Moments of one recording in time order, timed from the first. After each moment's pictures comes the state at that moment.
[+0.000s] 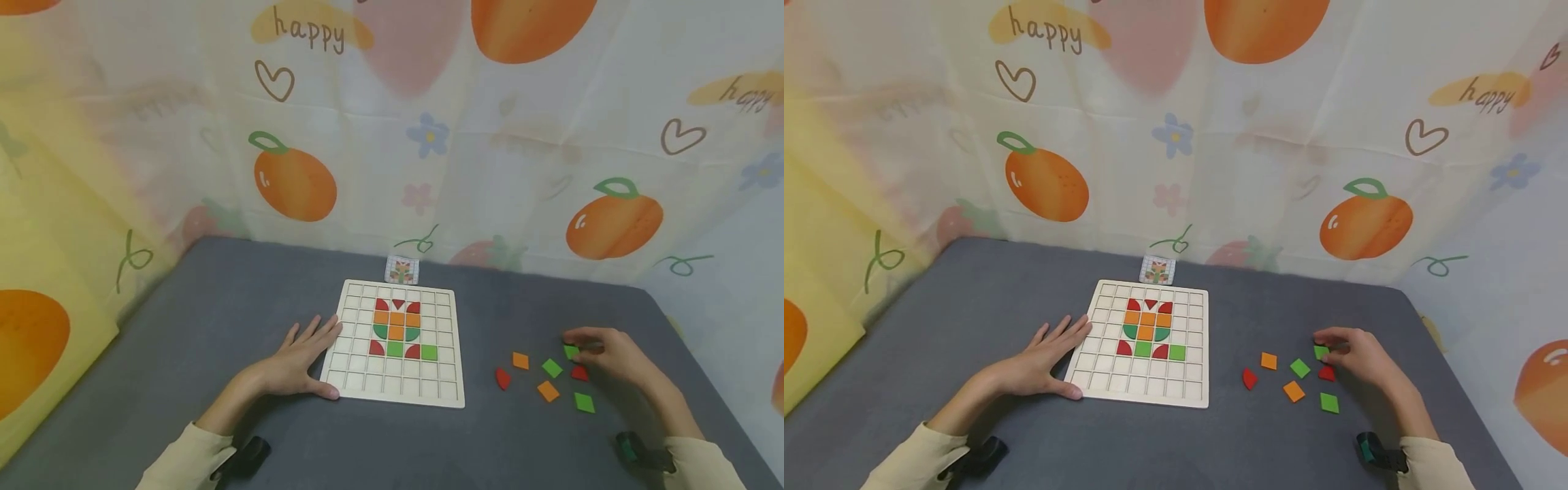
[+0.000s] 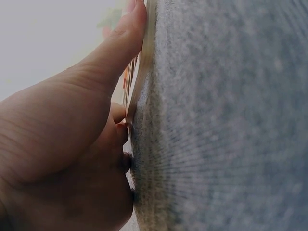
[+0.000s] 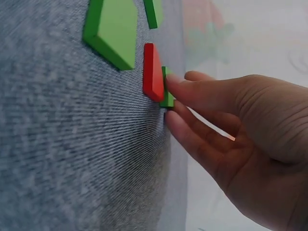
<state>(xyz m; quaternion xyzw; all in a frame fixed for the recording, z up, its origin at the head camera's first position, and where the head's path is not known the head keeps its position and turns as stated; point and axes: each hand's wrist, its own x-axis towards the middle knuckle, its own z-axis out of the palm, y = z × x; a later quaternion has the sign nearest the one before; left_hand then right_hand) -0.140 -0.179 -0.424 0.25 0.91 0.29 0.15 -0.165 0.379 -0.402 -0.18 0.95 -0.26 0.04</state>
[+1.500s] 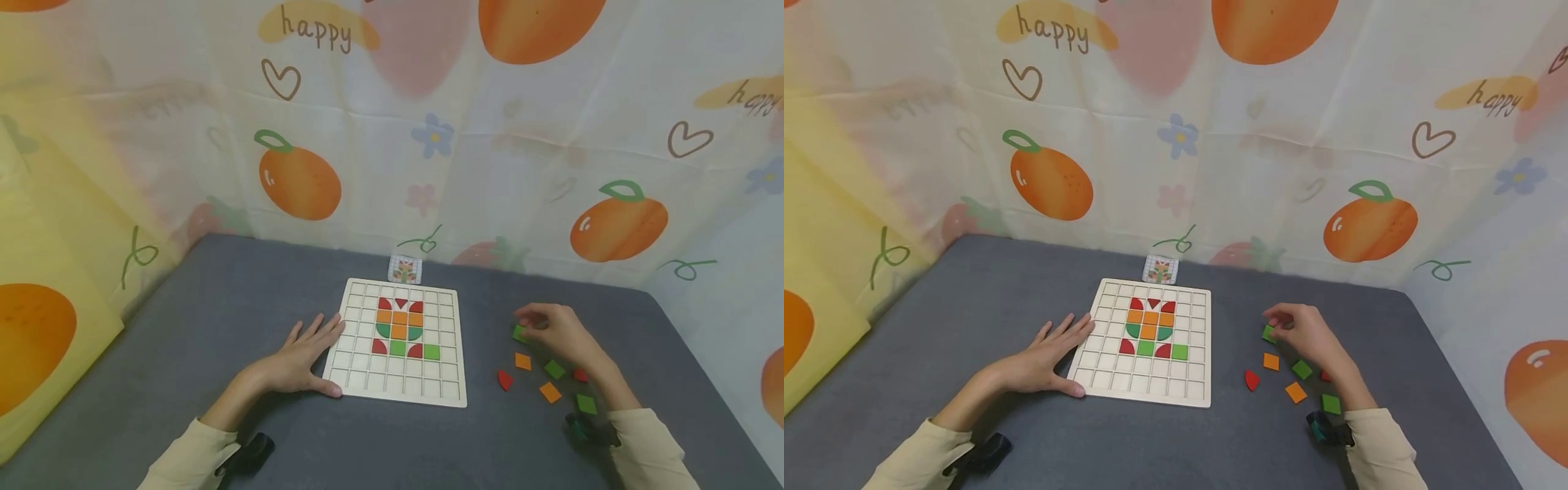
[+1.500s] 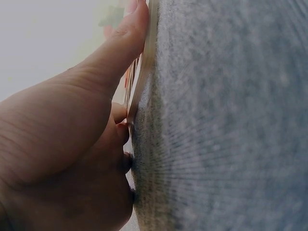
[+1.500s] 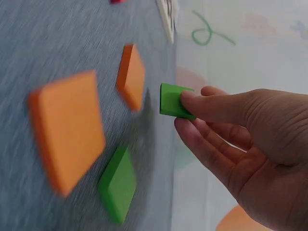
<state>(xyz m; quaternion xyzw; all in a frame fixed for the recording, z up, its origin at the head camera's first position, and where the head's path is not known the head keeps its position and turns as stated) -0.140 -0.180 -0.427 0.25 0.91 0.29 0.15 -0.191 0.290 -0.393 -0.19 0.94 -0.28 0.01</state>
